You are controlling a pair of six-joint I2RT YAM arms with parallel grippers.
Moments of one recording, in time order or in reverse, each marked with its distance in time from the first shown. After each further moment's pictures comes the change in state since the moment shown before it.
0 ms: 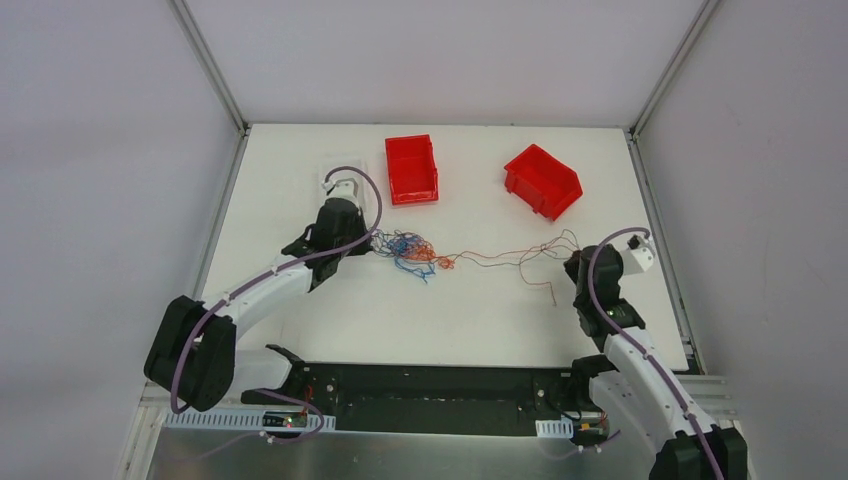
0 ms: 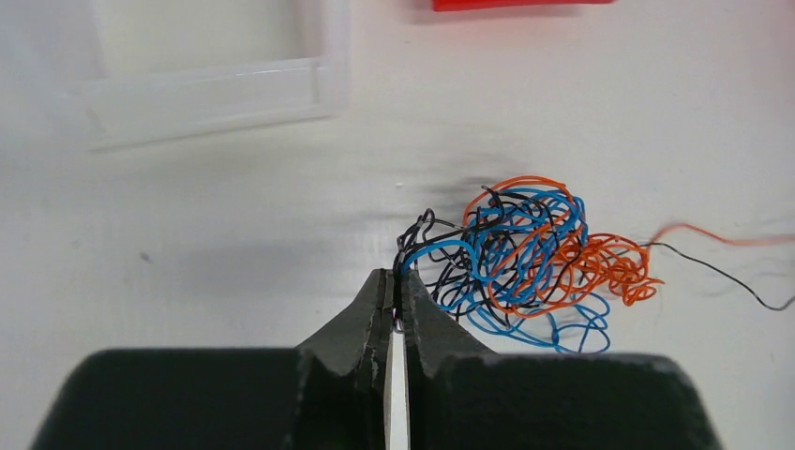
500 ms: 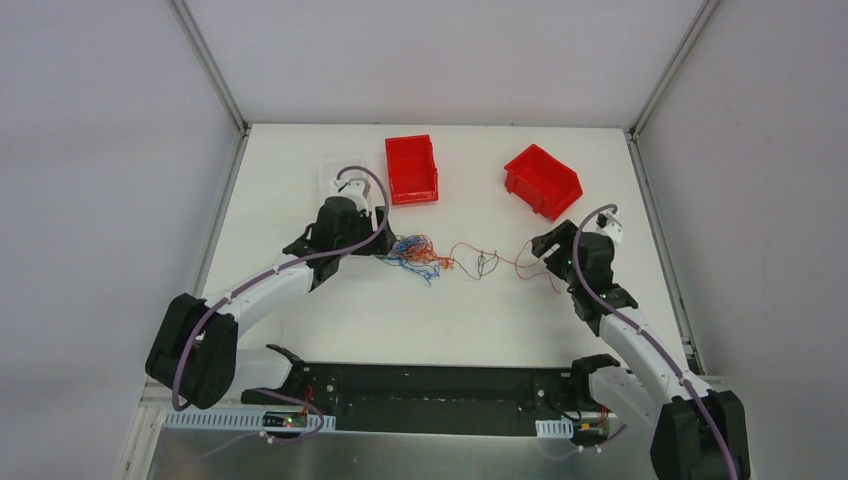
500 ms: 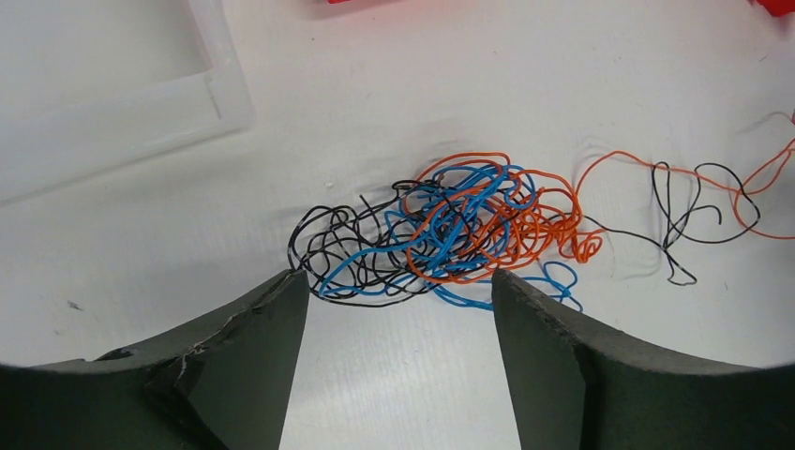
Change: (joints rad) left arm -0.002 0.023 -0.001 0.074 0.208 0.068; right arm 0.017 0.177 0.047 0.119 -0.402 -0.175
